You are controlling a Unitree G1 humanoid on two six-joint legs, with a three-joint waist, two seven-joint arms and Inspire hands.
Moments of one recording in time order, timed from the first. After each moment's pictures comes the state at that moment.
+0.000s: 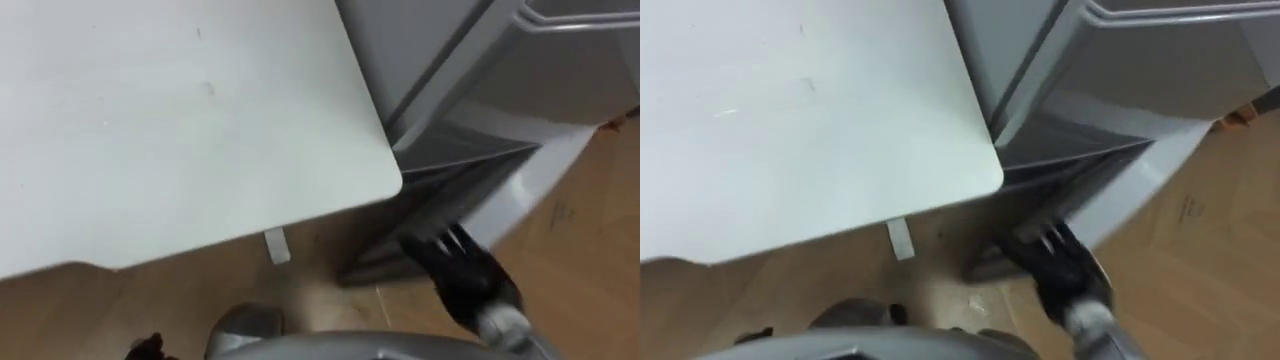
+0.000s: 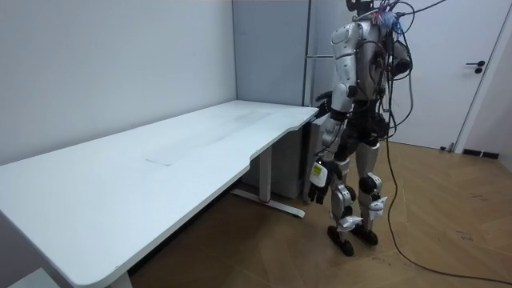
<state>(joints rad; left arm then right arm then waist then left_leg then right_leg) 0.18 0.27 -0.11 1.06 0.07 0.13 0.08 0.25 -0.54 0.61 -0.15 1.23 -0.12 -0.15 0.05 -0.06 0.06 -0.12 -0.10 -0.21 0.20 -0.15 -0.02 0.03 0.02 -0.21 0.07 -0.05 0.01</state>
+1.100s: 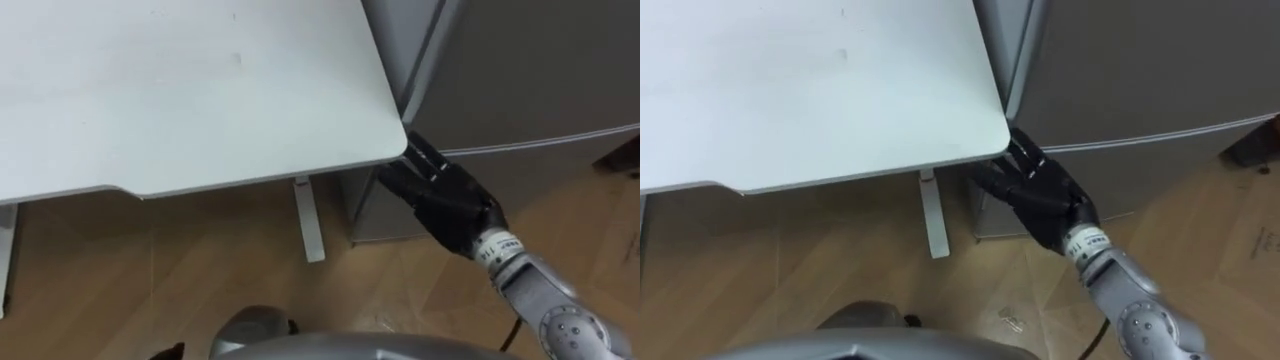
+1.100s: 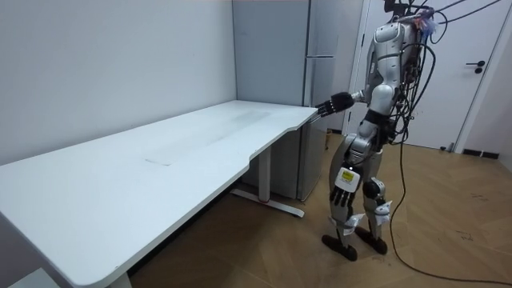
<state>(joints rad) 0.27 0.25 -0.04 1.04 -0.05 0.12 -0.08 0.34 -0.51 0.19 0.09 1.00 0.12 0.37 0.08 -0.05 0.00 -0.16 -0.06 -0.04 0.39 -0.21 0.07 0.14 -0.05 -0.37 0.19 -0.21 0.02</state>
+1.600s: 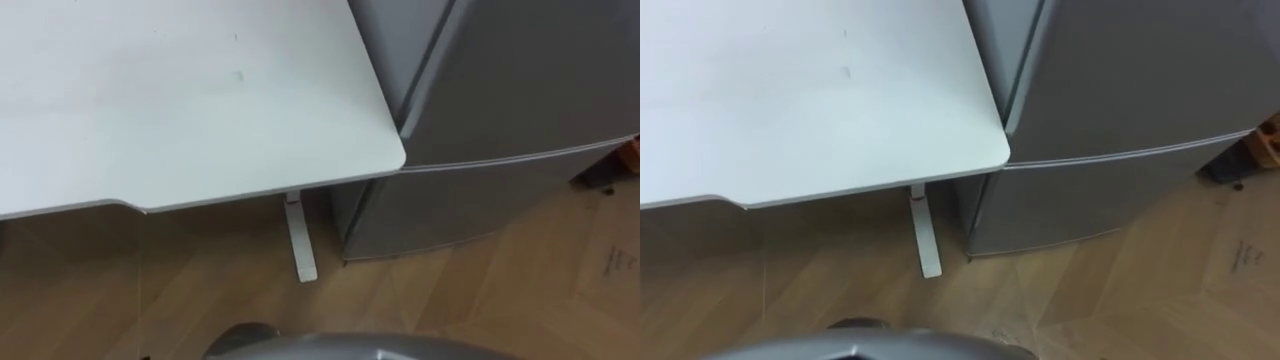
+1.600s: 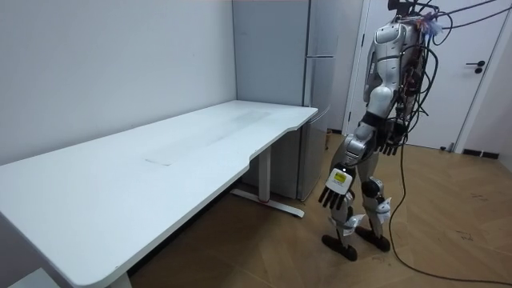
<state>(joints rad) 0.26 0.28 0.04 1.07 -0.05 0.07 -0.02 0.36 -0.42 0.02 1.13 0.29 0.13 0.44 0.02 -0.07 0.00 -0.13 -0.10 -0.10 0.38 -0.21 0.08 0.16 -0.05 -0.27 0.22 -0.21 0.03</state>
